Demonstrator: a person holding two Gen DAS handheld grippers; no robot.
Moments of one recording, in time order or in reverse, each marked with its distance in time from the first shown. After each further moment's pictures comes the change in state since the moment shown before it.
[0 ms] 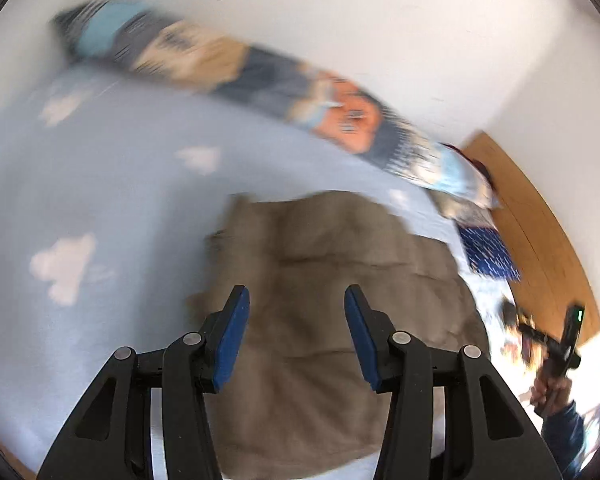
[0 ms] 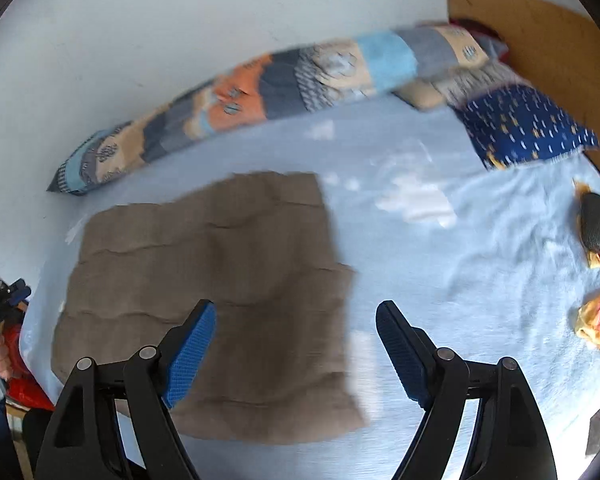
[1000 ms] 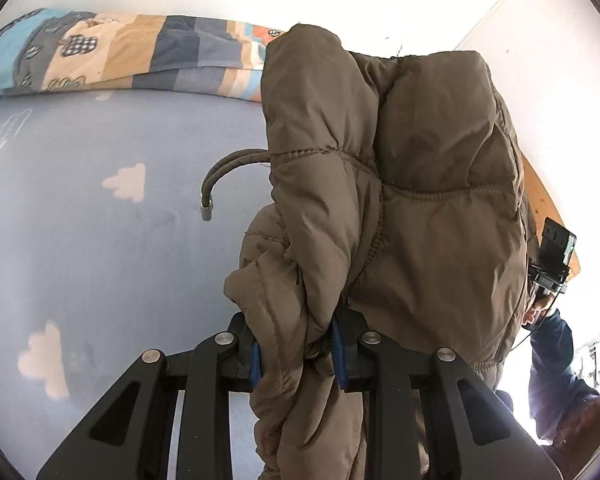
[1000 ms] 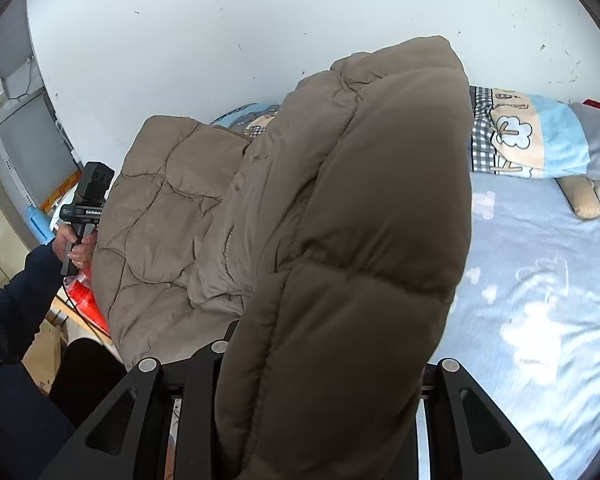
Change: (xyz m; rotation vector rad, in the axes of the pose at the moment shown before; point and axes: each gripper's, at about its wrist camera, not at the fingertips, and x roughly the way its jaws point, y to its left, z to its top) left arm 0.015 -0.013 0.072 0.121 0.248 -0.139; right arm 0.001 0.025 0.076 -0.366 0.016 0.487
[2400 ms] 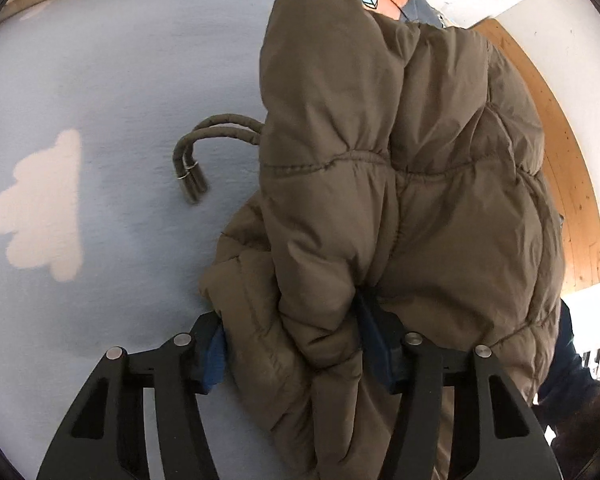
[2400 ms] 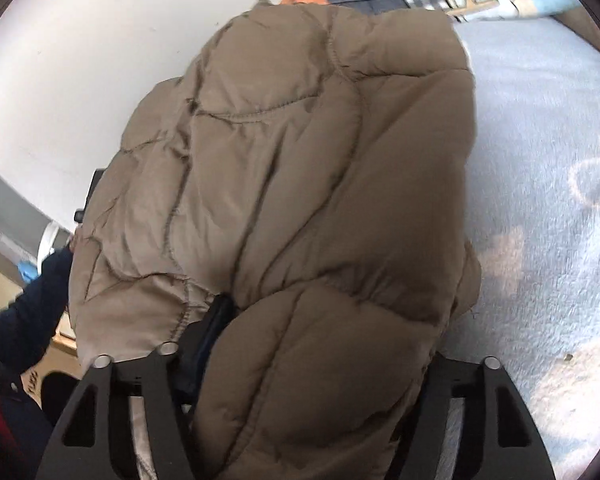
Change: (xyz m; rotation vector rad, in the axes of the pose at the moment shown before) left arm 0.282 0.134 0.115 -0.031 0.287 -0.033; right arm 0.207 -0.232 -0.022 0.306 0.165 0.104
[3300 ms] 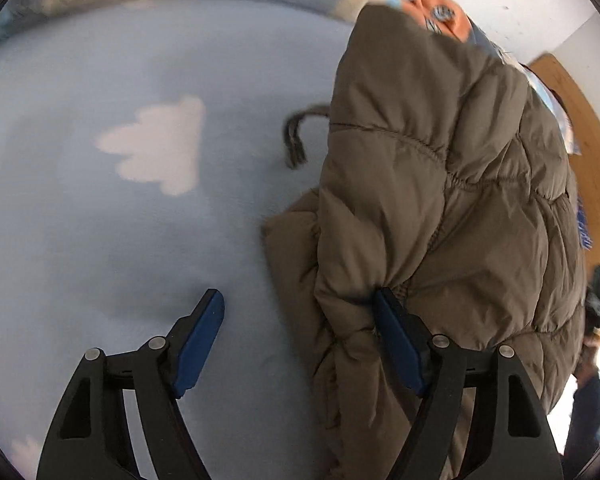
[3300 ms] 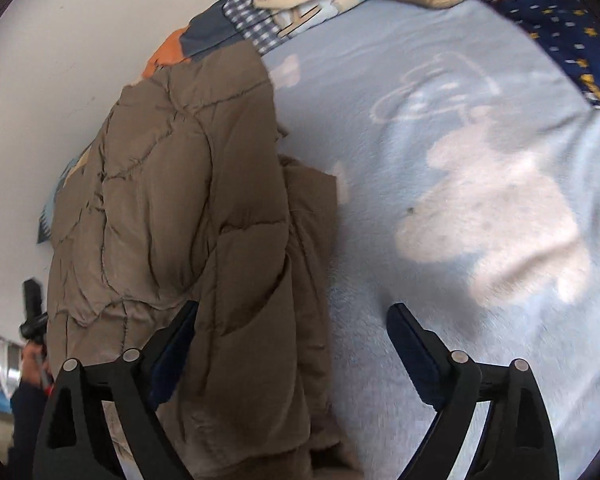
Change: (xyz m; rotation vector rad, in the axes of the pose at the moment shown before) left arm -0.033 0.010 -0.038 -0.134 -0.096 0.201; right arm -0.071 -0.007 -0.045 0.341 -0.114 -0.306
